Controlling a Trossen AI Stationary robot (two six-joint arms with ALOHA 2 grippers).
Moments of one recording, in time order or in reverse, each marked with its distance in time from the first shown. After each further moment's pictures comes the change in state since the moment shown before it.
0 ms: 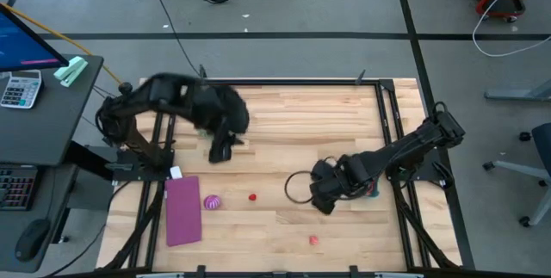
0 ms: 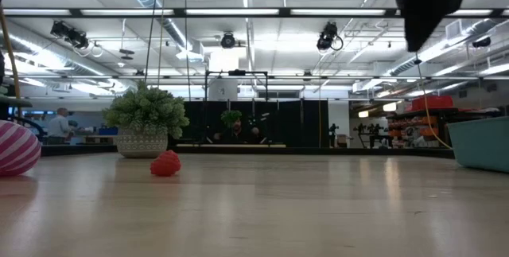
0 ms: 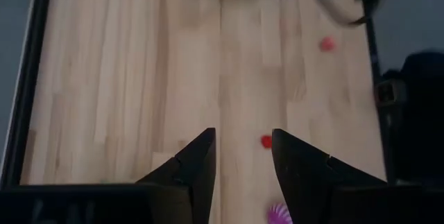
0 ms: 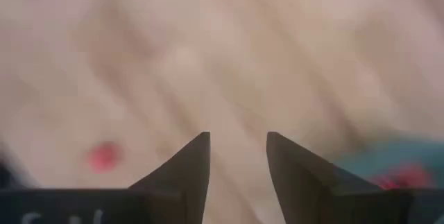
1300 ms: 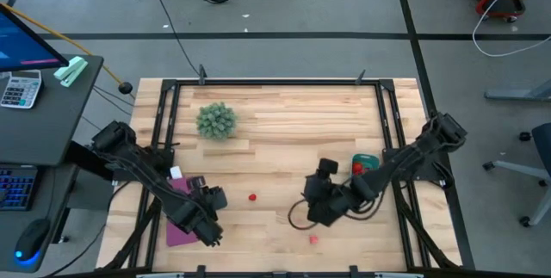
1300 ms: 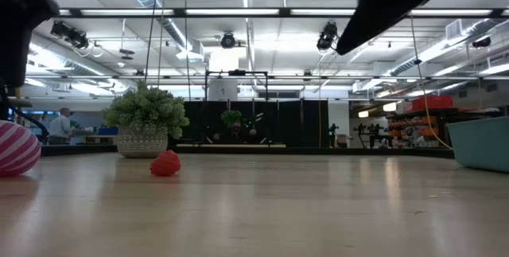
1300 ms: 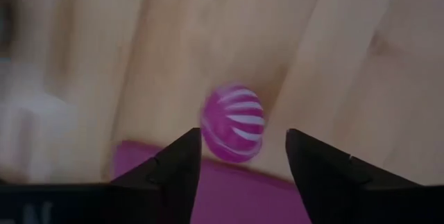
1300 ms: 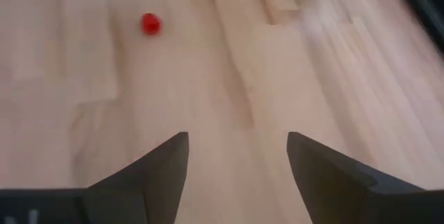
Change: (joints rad) left arm -0.674 0.001 -1.021 0.387 -0.275 -0.986; right arm 0.111 0.001 -0.202 0.507 0.511 -0.465
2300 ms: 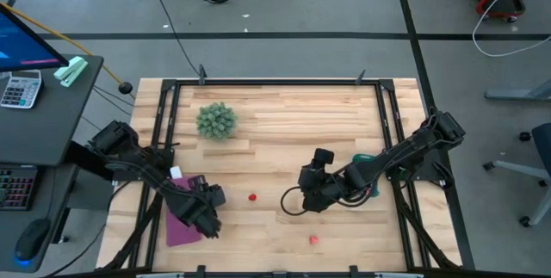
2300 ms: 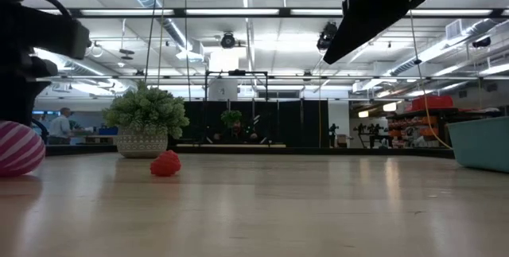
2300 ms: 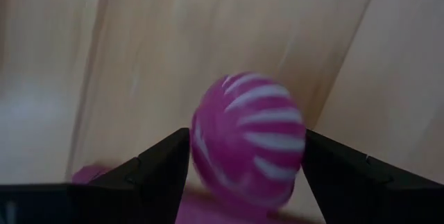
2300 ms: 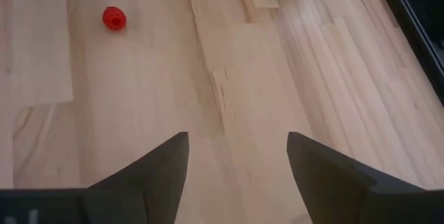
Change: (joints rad) left arm 0.017 0.000 -0.285 0.307 0.000 0.023; right arm -0.099 0.000 0.000 0.001 -0.024 -0.113
